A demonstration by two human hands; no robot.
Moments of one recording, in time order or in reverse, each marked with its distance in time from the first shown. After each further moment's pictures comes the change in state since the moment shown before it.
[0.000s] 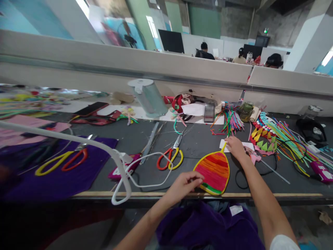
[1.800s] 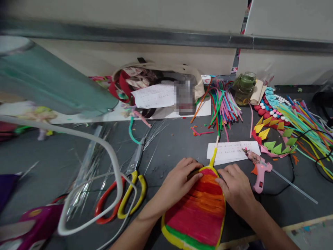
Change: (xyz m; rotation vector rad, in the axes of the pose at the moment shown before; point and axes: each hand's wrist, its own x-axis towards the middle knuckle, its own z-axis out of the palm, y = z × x) left_hand 0.131 -0.003 -0.018 0.527 -0.152 0.040; right_hand -0.070 -0.049 0.014 0.248 0.010 0.183
